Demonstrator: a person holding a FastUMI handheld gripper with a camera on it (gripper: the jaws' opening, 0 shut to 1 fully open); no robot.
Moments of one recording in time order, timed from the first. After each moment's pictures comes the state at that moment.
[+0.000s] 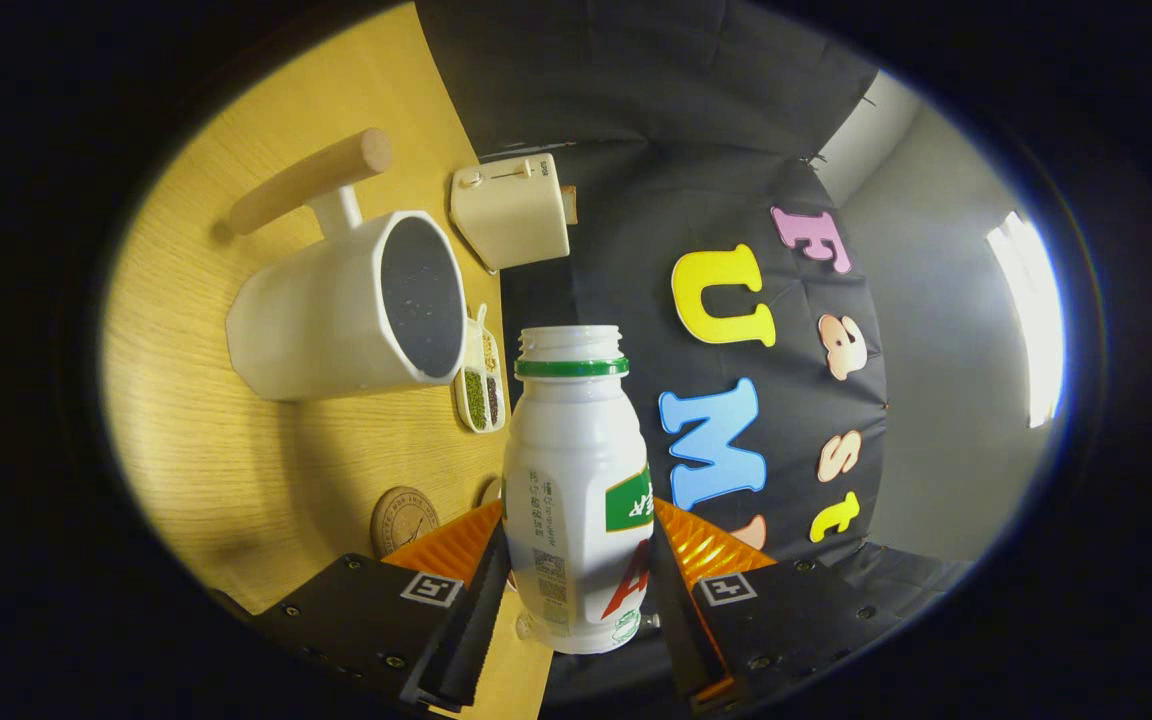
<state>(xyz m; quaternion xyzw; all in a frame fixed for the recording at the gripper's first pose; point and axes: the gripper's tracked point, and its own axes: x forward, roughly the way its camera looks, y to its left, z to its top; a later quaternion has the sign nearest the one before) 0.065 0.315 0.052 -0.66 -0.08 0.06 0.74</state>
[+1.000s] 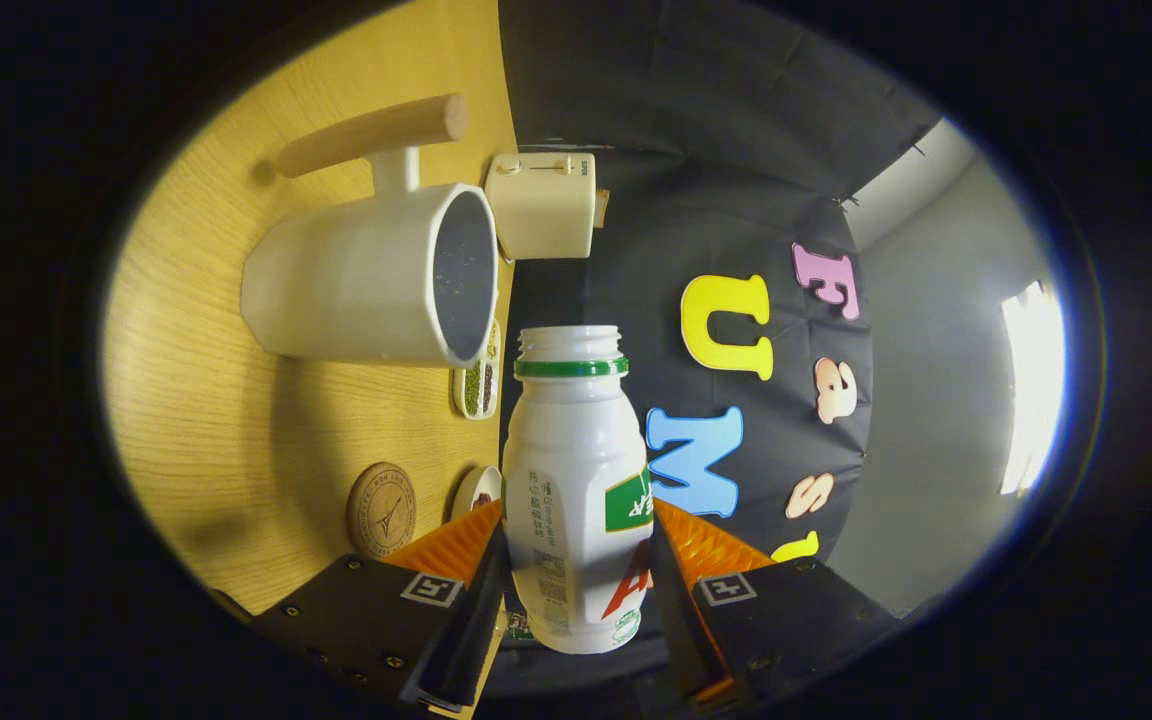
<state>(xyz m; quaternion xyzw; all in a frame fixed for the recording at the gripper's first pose) 0.066 0.318 0.054 -0.72 -0.09 0.04 0.69</state>
